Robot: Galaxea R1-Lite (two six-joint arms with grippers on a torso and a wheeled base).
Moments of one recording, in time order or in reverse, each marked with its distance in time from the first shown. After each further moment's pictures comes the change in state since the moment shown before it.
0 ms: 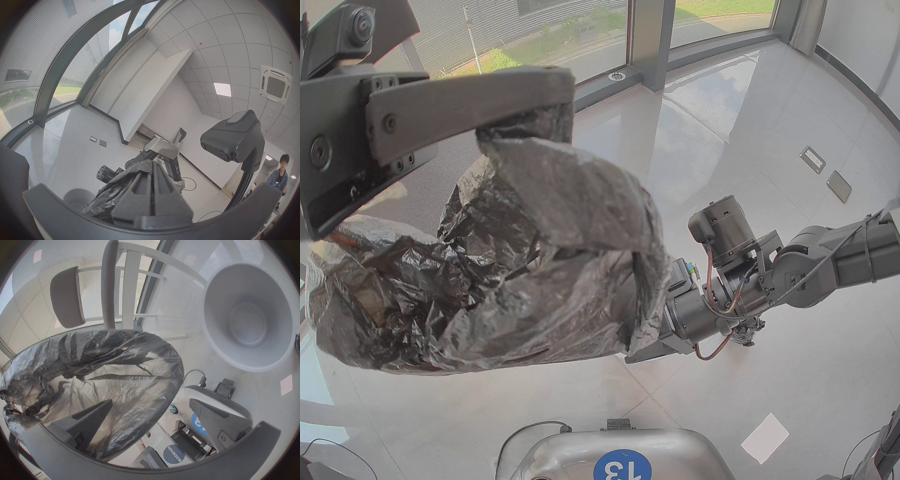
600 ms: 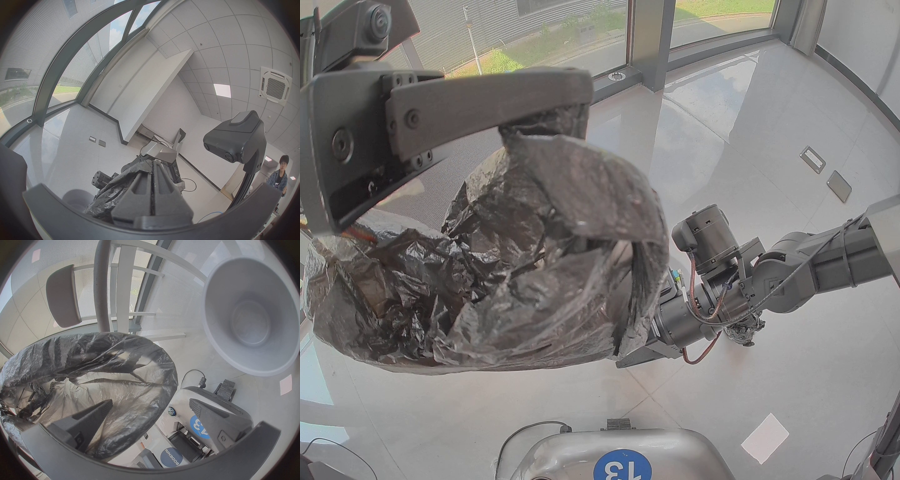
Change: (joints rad) left arm -0.007 0.026 -0.004 -0.030 0.000 -0.014; right arm 0.013 0.065 -0.038 -0.003 -0.001 -0.011
